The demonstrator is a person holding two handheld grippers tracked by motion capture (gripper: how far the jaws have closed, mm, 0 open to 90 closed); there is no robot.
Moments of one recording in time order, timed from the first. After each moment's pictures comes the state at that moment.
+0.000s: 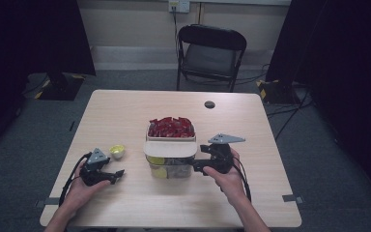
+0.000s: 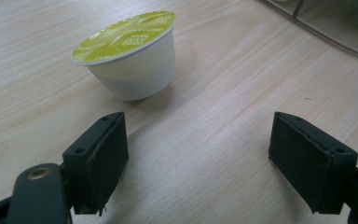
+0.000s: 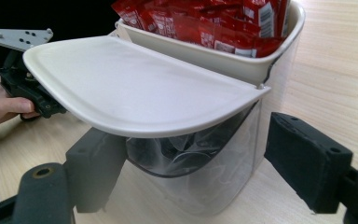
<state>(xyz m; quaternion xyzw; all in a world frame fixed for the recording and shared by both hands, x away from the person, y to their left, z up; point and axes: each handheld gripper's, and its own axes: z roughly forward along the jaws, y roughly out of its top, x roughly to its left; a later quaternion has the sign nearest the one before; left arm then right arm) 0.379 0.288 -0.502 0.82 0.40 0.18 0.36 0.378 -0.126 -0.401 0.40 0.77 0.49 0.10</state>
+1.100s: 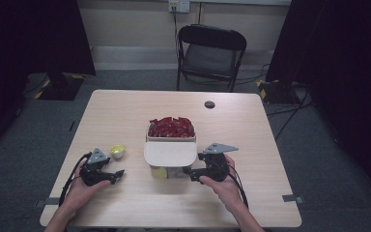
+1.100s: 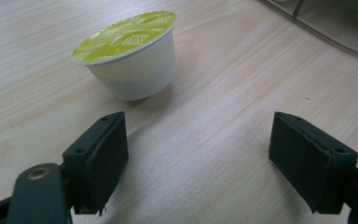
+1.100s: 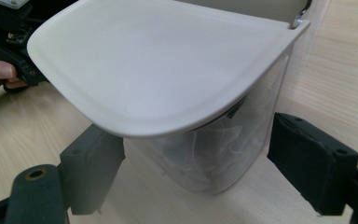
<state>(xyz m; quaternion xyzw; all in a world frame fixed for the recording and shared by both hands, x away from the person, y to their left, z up) 0.379 0.288 -0.502 0.82 0.40 0.18 0.36 0.370 -0.119 -0.432 0.38 0.79 0.47 0.10</state>
